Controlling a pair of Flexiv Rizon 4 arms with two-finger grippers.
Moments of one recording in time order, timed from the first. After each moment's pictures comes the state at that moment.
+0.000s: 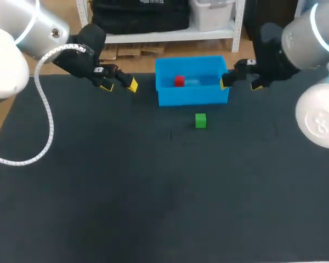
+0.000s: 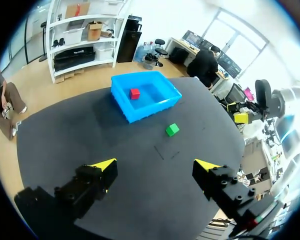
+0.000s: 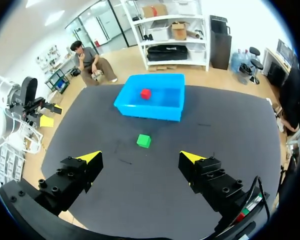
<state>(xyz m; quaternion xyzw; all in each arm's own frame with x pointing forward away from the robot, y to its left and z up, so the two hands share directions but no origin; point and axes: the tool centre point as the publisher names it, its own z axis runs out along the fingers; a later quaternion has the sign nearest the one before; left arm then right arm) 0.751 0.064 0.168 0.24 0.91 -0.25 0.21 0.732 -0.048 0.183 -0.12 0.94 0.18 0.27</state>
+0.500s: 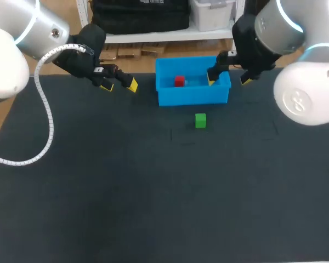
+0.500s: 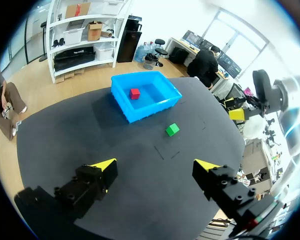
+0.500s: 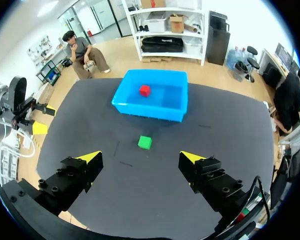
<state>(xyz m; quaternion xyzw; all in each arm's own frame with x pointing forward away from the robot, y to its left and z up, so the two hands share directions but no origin) 0.751 0.064 0.168 0.24 0.91 -0.25 0.21 0.749 -0.024 0.187 -0.12 0.95 0.14 0.24</state>
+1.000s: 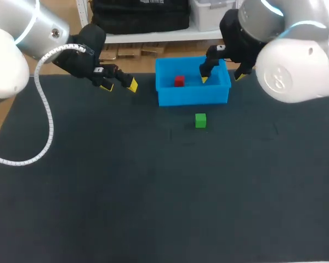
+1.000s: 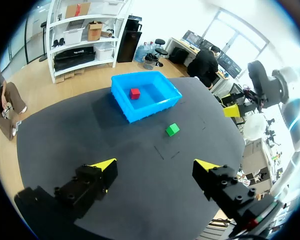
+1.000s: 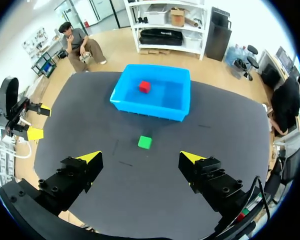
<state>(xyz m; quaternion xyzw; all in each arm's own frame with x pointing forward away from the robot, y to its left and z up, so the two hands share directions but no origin) 0.751 0.064 0.168 0.24 0.91 -0.25 0.21 0.761 -0.011 0.188 -0.12 0.97 0.11 0.20</state>
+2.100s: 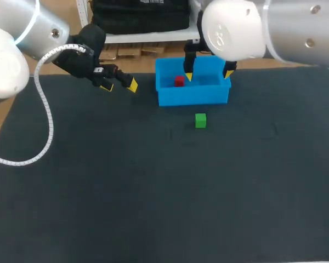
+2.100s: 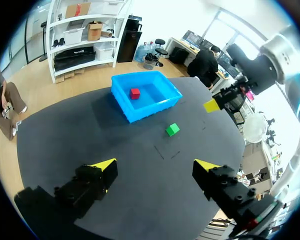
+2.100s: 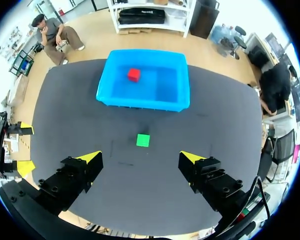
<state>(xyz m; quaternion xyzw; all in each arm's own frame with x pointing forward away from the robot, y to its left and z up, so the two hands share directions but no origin) 0.751 0.064 0.168 0.24 0.91 -0.25 0.21 0.788 0.015 0.173 -0.07 0.99 0.04 0.10</state>
